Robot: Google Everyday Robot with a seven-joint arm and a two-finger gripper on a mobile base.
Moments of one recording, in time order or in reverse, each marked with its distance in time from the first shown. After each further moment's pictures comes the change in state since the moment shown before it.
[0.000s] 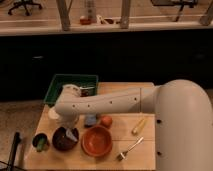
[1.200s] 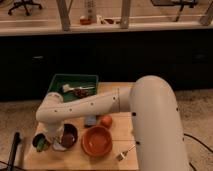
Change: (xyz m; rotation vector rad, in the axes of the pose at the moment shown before) arm -0.071 -0.048 0.037 -0.011 -0.167 -0.231
